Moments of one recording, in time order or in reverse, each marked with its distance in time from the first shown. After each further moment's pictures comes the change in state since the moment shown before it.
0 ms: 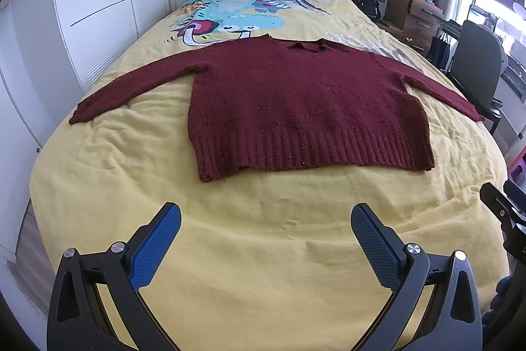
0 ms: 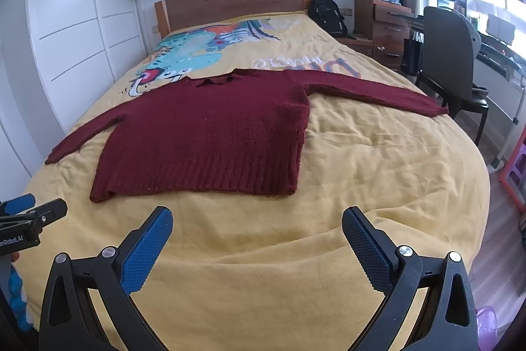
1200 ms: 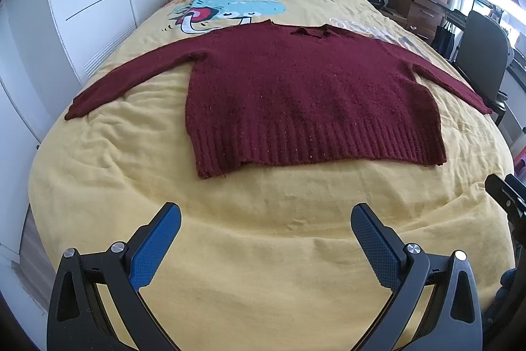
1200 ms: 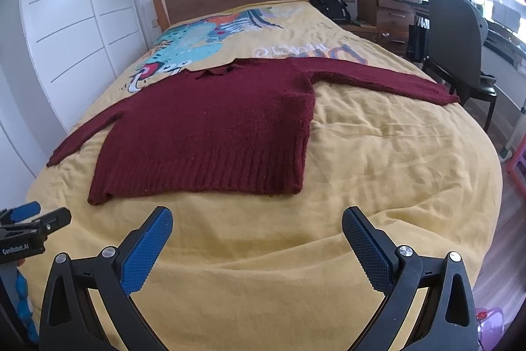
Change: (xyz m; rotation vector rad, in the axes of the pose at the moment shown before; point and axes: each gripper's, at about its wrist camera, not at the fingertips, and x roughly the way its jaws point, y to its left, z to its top) left arm 0.023 0.002 0.008 0.008 0.061 0.012; right arm 0.028 -0.013 0.012 0.043 0.045 0.035
